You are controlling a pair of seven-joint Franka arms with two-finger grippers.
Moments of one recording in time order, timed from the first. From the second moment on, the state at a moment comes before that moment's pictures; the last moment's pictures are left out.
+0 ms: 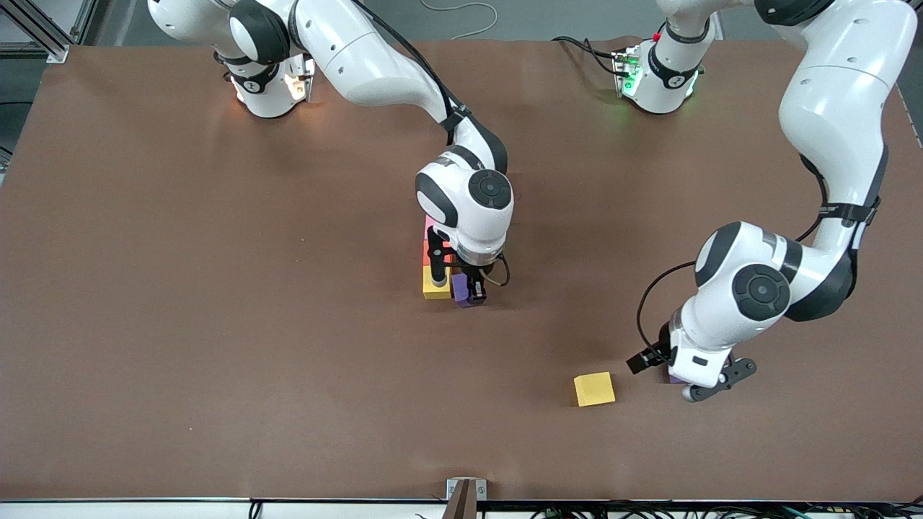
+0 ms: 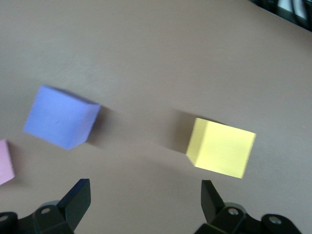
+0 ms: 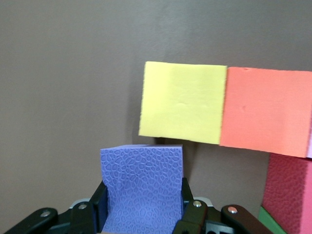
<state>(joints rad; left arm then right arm) 0.22 0.81 -0.65 -1.35 0.54 2.11 -0.87 0.98 0.98 -0.27 -1.12 0.05 2.12 2.27</state>
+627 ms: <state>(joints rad) -0.01 1.03 -0.49 -1.08 0.53 2.18 -0.56 0.99 0.95 -0.27 -1.17 0.05 2.13 2.36</state>
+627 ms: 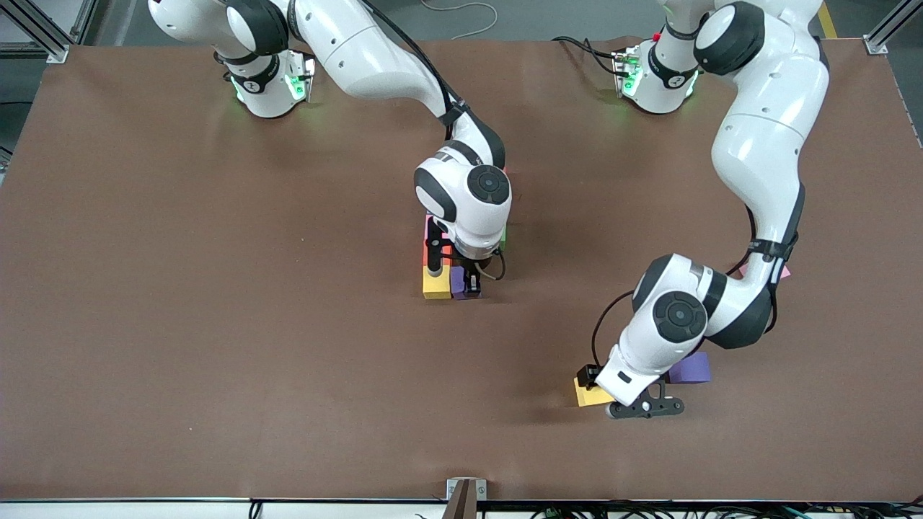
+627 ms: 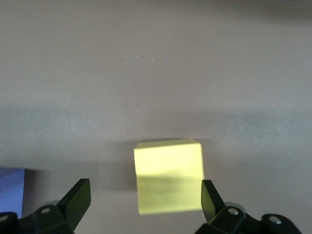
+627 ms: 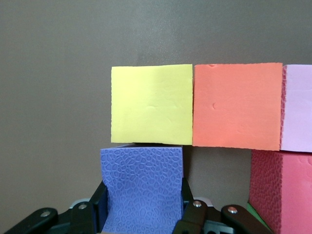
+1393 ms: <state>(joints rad) -0.04 1.11 -0.45 -0.98 0.47 2.27 -0.54 0.99 0.95 -0.27 -1.18 0.04 2.13 2.37</state>
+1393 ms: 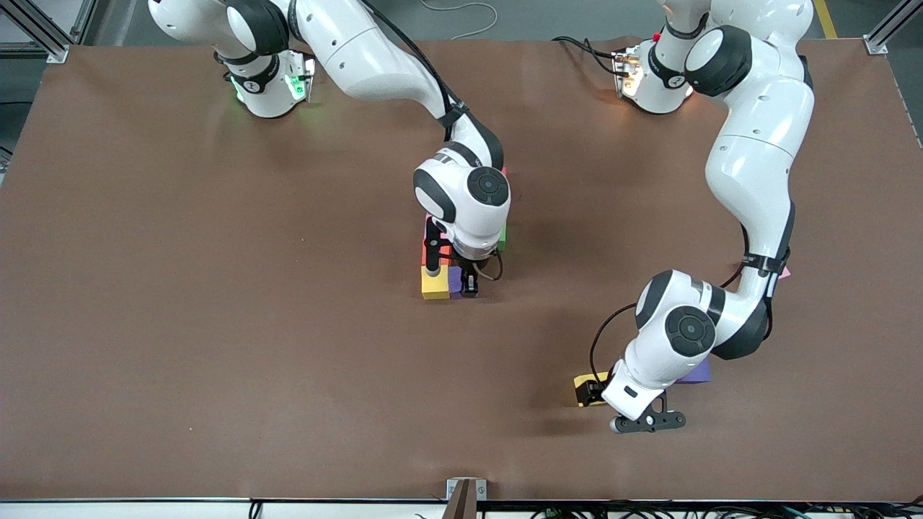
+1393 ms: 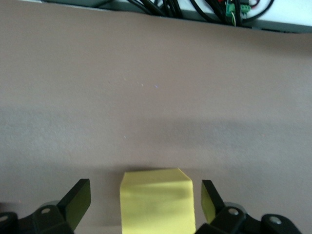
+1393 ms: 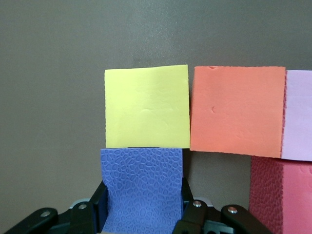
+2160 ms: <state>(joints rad) -0.07 1.15 -0.40 -0.98 0.45 2.36 -0.61 0.99 0.95 -0.28 -1.18 0.04 2.14 2.37</state>
